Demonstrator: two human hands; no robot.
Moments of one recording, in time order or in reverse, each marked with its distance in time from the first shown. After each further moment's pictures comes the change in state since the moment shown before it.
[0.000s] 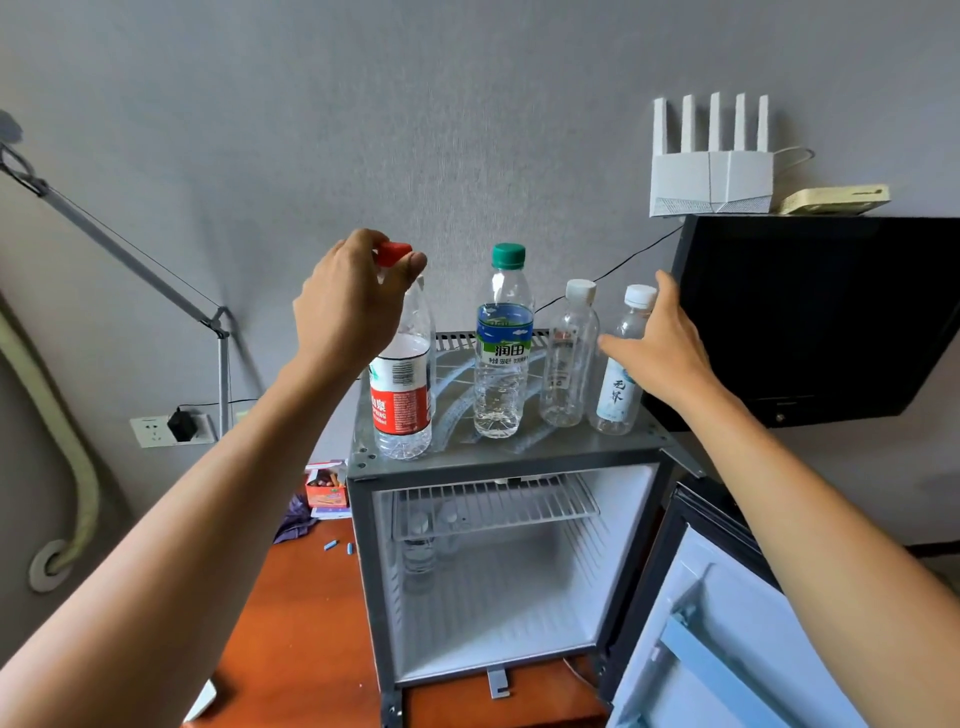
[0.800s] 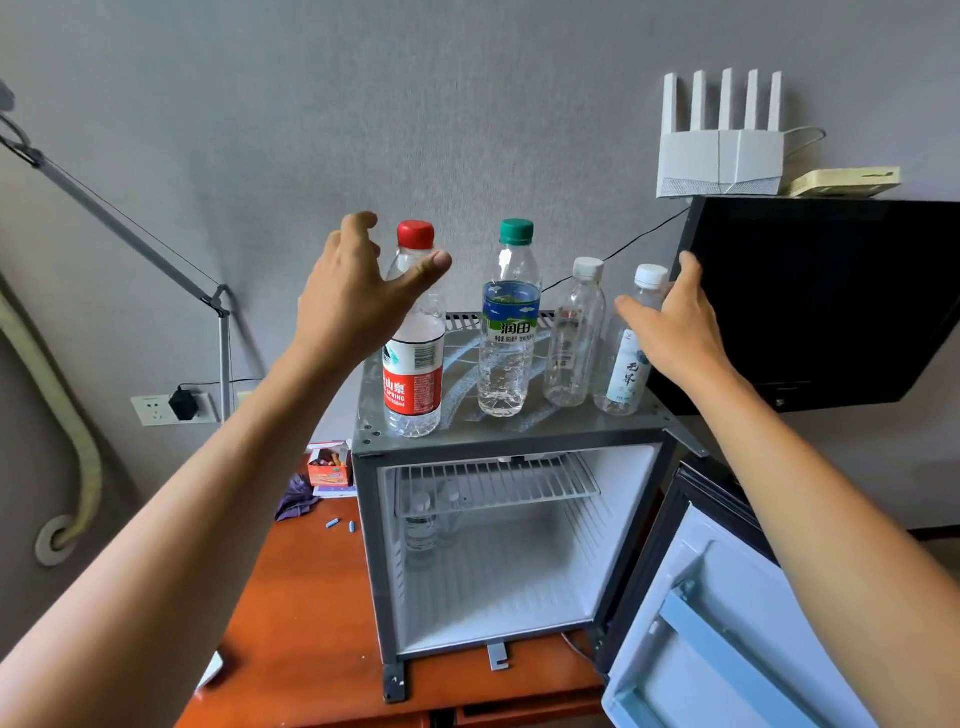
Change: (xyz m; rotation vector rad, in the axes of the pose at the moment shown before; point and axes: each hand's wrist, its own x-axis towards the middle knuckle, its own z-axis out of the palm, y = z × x) left_hand -0.017 -0.009 -0.007 -0.121 -0.121 -0.005; right_hand 0.003 0.003 0.001 0.076 0.081 0.042
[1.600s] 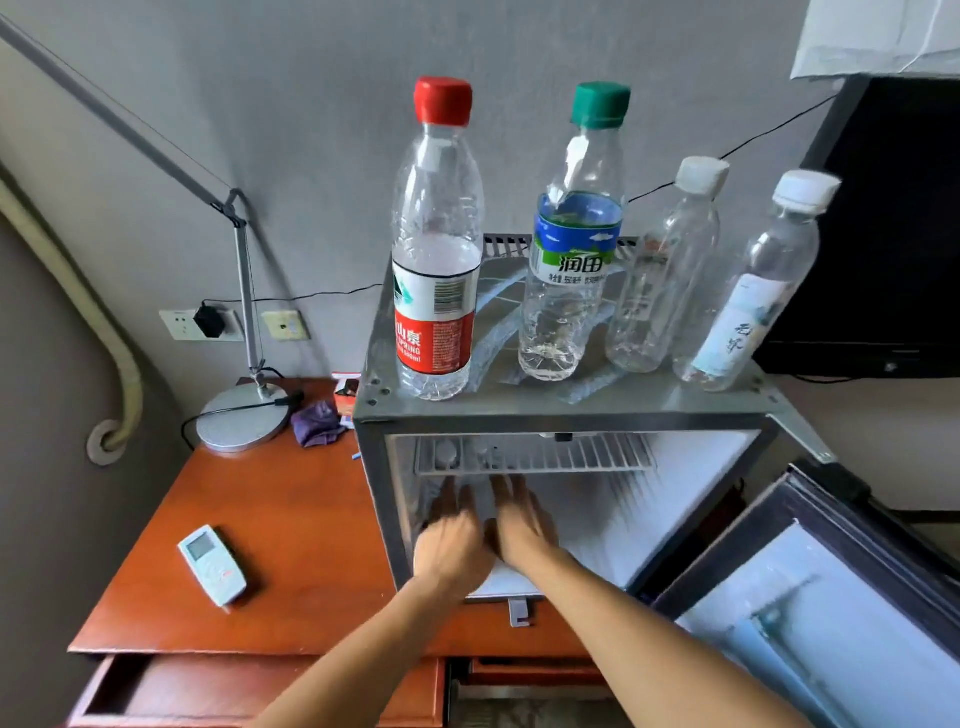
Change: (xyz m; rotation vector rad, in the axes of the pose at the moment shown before) left_hand -0.215 -0.175 0.228 0.444 -0.726 -0.332; right_hand -0.181 0.131 0.284 -0.388 -0.828 0.011
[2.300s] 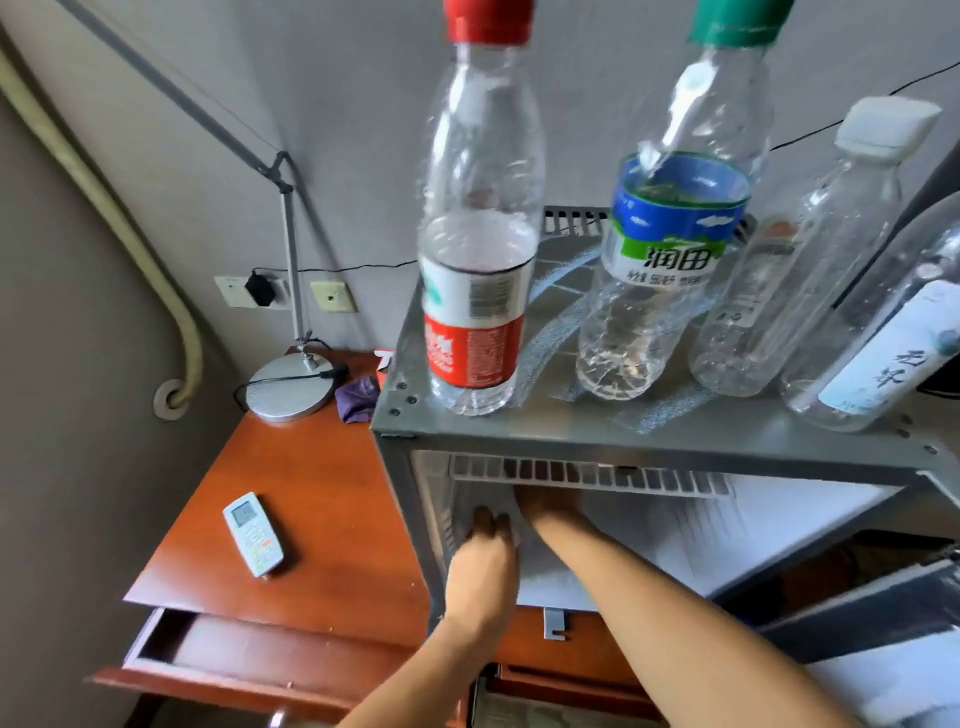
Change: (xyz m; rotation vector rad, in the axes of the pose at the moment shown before) left_hand 0.004 -0.012 0.039 -0.250 0.182 -0.090; right_hand 0.078 -0.013 0.014 0.055 0.140 -0.062
